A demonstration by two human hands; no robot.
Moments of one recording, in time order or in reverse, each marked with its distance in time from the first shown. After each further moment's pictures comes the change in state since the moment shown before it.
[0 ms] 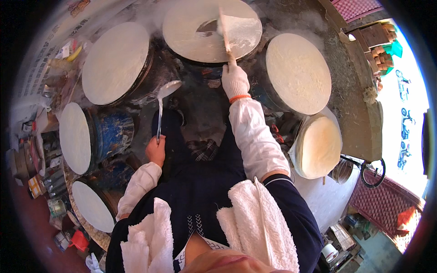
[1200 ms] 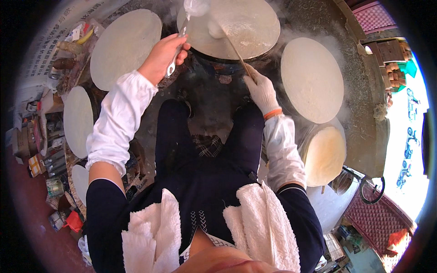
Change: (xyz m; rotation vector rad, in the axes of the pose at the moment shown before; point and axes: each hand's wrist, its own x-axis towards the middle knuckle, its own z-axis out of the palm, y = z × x) left_hand 0.173 0.274 -0.074 -0.864 -0.566 -0.030; right_hand -0.021 0.052 -0.038 0.431 -0.174 -0.326
